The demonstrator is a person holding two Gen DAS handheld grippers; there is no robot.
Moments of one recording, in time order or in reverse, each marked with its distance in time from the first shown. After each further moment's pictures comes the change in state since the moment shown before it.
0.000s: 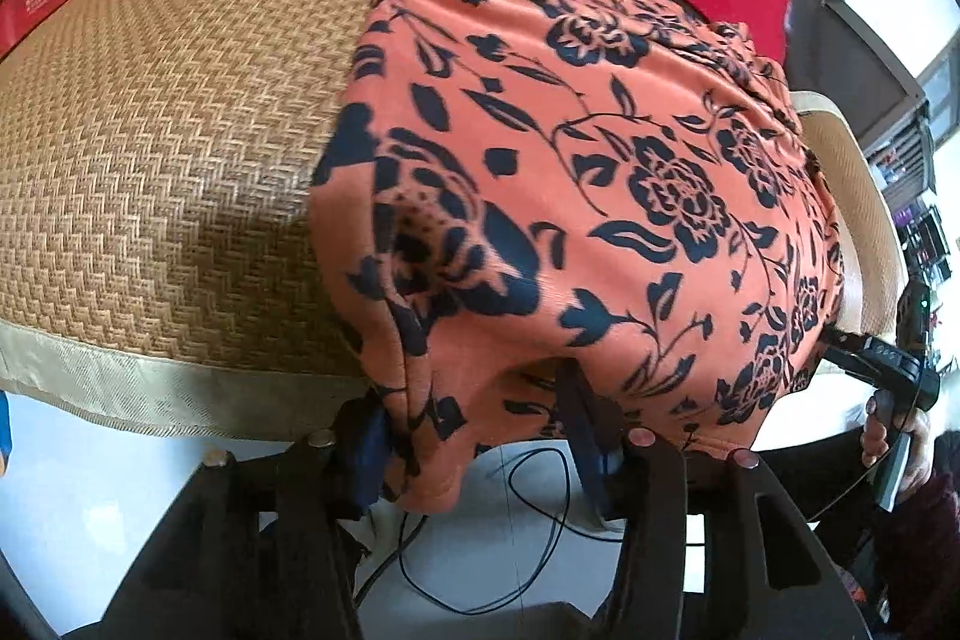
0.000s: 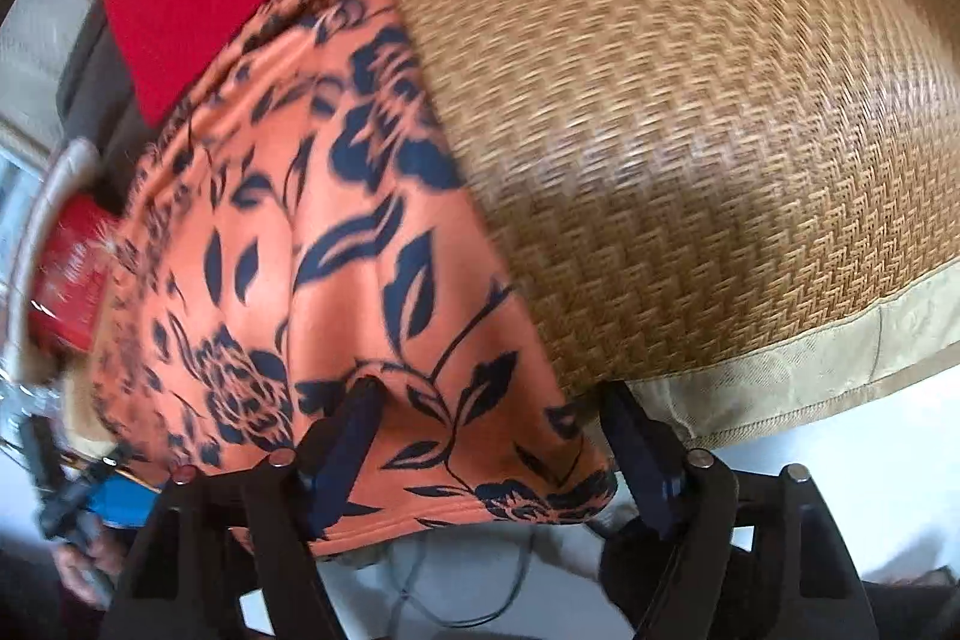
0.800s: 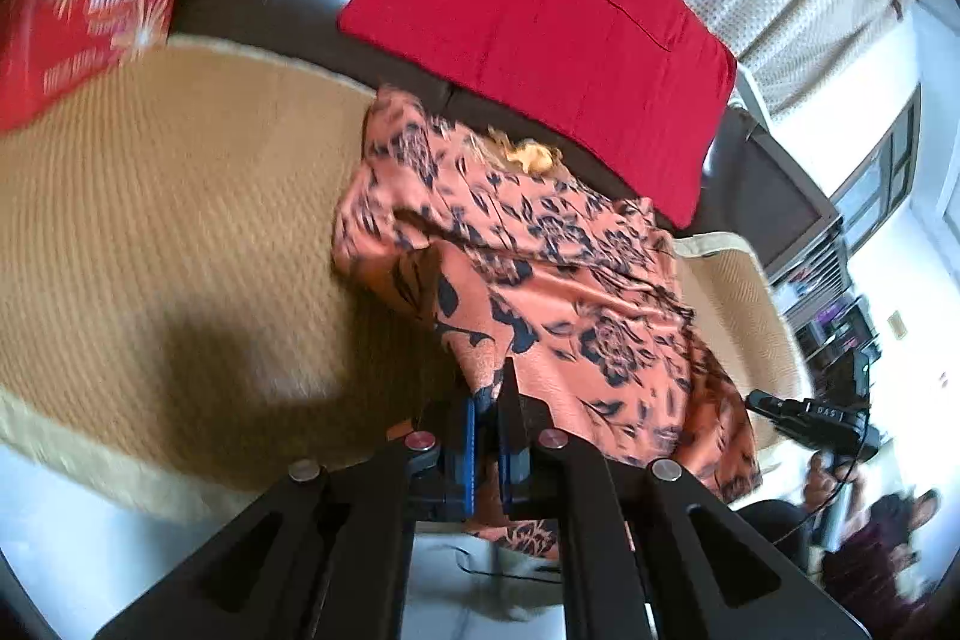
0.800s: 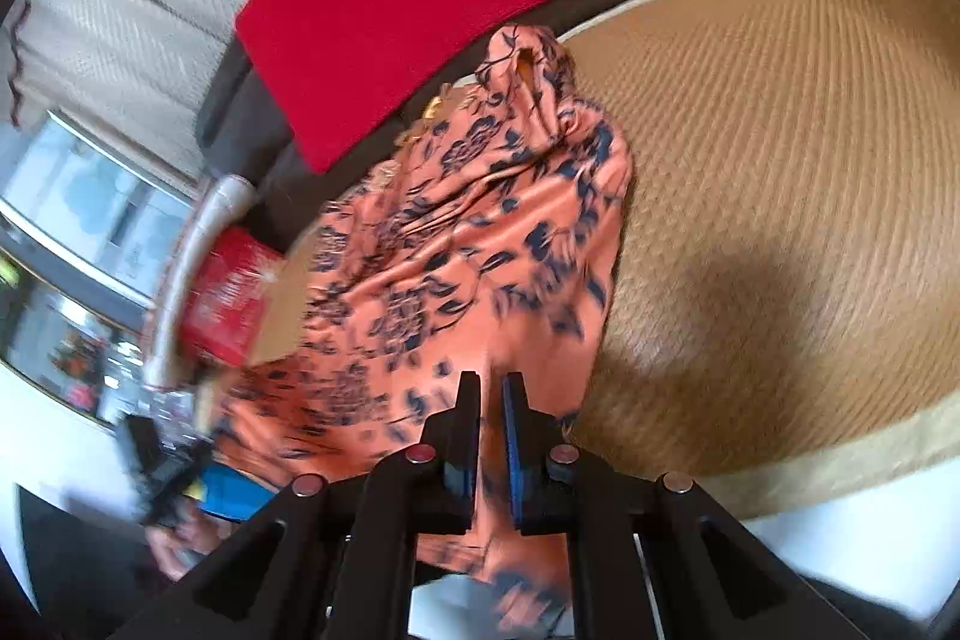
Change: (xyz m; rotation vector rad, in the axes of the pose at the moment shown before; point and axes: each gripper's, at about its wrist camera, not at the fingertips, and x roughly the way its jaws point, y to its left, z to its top) left arm -0.098 -0.003 0.053 -0.065 -0.280 -0.169; right arm -0.092 0.052 0.047 -0.041 -0.086 0.312
